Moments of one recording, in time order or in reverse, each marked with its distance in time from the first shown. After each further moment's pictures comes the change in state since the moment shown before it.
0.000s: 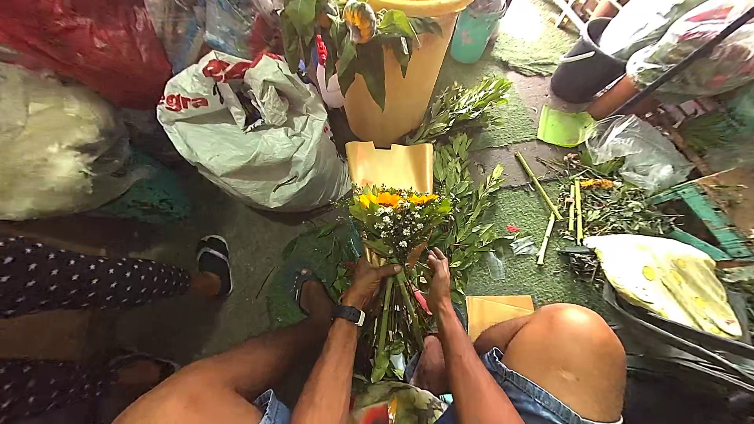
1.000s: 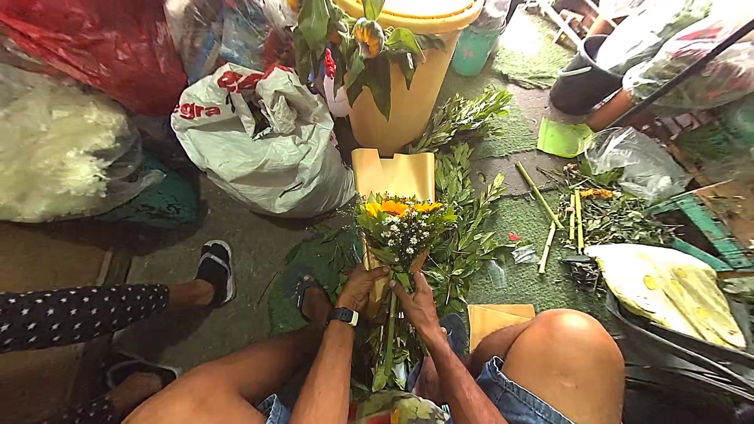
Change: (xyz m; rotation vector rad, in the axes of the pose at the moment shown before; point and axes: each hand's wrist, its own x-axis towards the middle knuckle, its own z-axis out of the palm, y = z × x) left_hand 0.007 0.000 -0.023 -0.131 -0.024 -0.187; right_hand -0.059 -0.023 0.029 -0.656 -0.210 -0.137
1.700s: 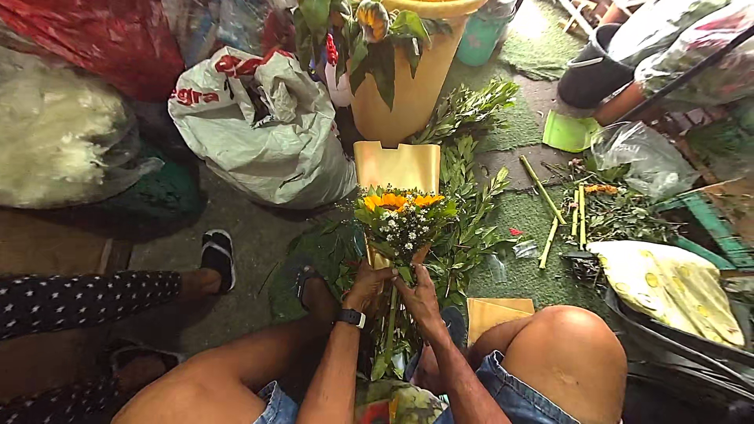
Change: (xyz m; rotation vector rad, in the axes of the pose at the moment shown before) left_hand -0.015 -0.008 0.011 0.108 0.024 0.078; right_hand 0.001 0.006 -0.001 -0.032 0.018 -0.067
